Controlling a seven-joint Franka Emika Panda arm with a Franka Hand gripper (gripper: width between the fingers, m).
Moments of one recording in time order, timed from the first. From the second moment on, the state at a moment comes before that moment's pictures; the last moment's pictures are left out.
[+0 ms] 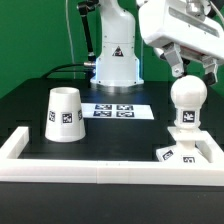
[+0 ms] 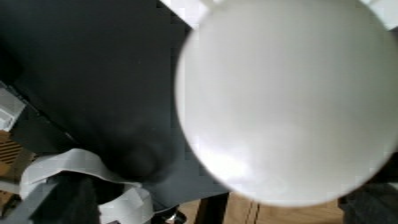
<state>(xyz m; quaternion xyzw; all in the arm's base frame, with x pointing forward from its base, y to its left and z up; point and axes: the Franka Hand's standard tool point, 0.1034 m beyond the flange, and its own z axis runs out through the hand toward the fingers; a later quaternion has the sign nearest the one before) 0.608 0.101 0.154 0.89 0.35 0.30 0.05</state>
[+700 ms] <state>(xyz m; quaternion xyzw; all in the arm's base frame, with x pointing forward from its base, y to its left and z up) 0.607 0.108 0.153 0.93 0.33 0.19 0.03</state>
